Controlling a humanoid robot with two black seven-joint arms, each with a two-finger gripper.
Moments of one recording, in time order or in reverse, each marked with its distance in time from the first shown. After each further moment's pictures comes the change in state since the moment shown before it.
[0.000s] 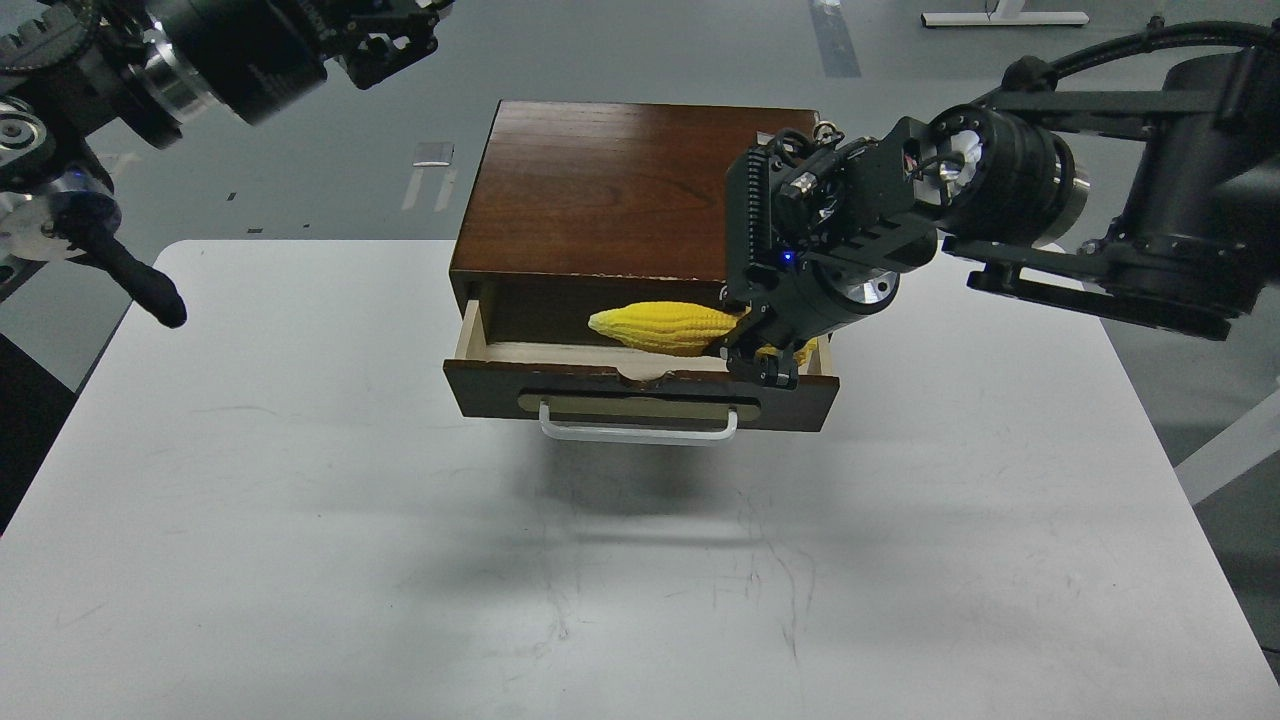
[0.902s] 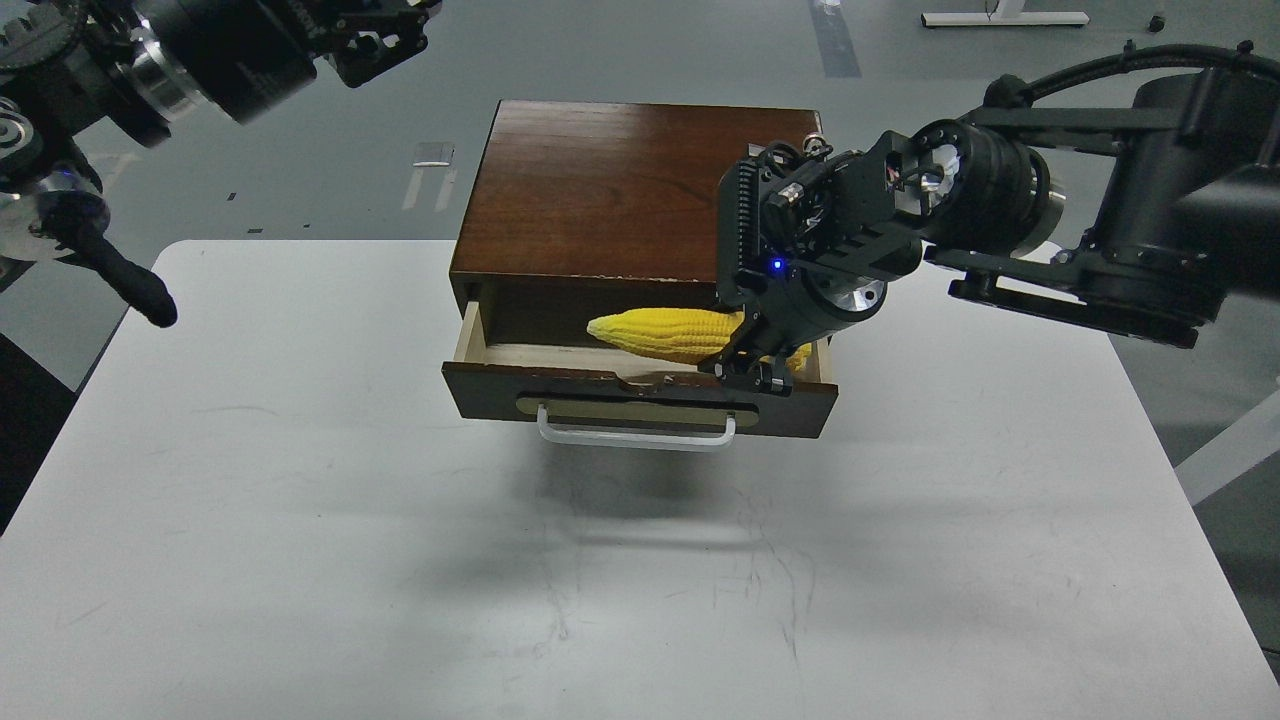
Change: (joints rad) left arm 0.002 0.009 0.000 -0.001 -0.001 -0.002 0.000; right arm -0.030 0.032 0.008 -0.028 0.002 0.000 0.000
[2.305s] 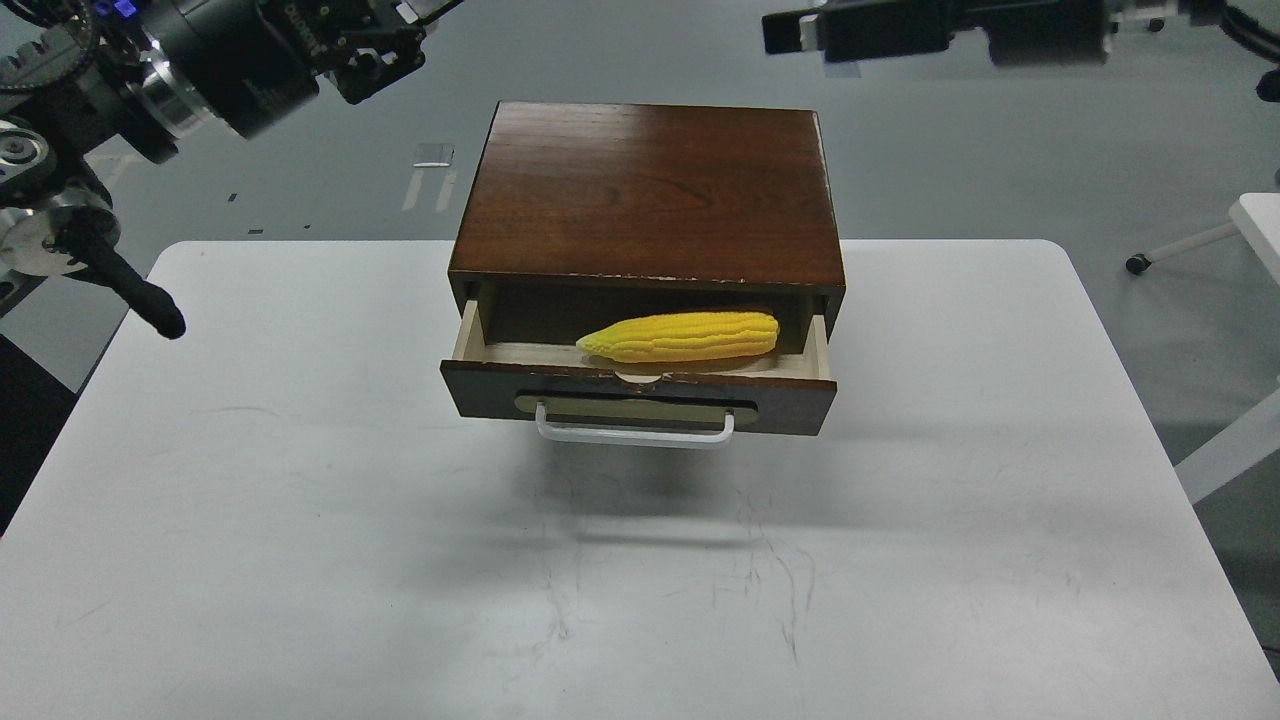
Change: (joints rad) left arm 0.039 -0.013 -0.004 0.024 -0.007 0.018 0.000; right arm 0.007 -0.419 0.238 -0.163 1.077 0.000 0.000
